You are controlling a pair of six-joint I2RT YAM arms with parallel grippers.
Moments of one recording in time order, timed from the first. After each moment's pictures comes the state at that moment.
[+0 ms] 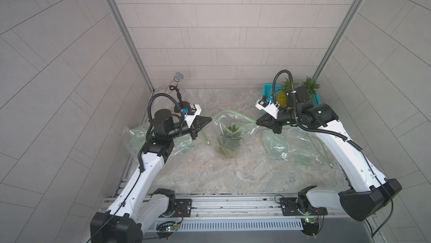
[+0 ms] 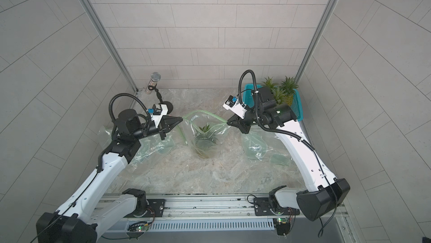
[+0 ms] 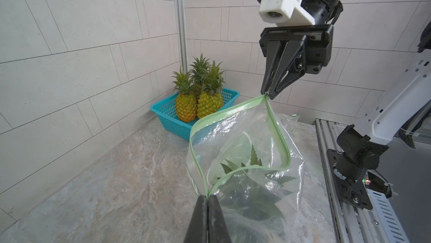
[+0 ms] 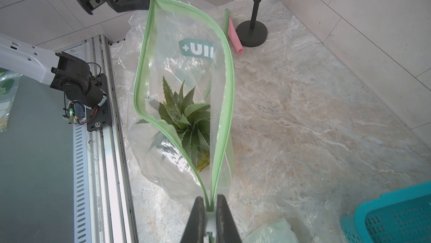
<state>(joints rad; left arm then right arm) -0.17 0.99 0.78 0.06 0.97 0.15 0.33 1.30 1.50 -1.04 -0.64 -0.52</state>
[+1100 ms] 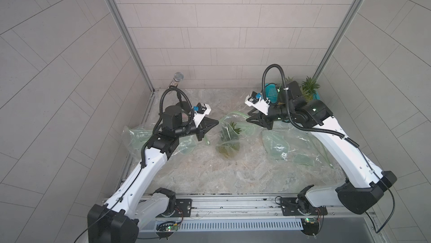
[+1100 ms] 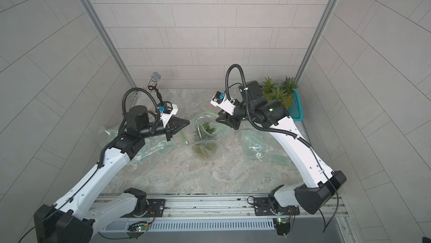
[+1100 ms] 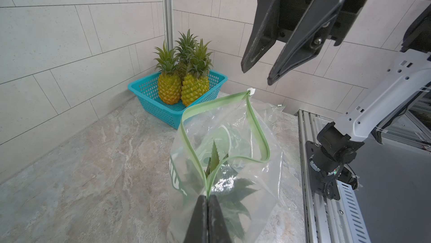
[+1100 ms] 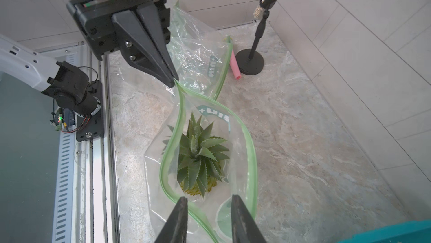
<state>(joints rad) -0.30 1.04 0.88 -0.16 0.88 0.18 0.52 1.39 1.66 -1.01 -0.51 -0.50</state>
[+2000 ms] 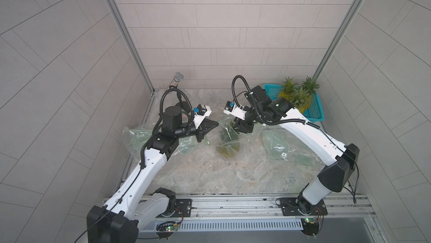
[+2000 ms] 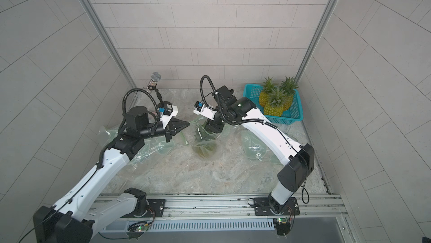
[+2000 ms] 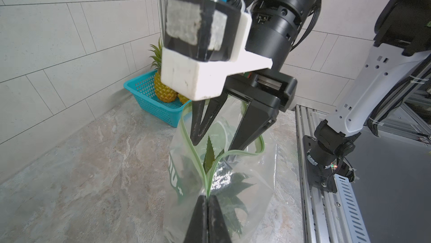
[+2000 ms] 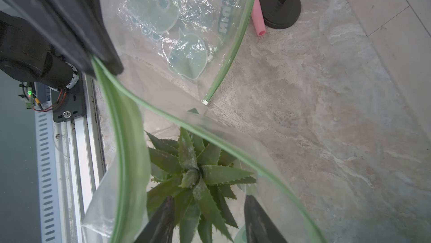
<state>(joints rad) -0.30 1.03 0.88 -0.19 0.90 0.21 0.65 1.63 1.71 -1.02 -0.36 -0.46</state>
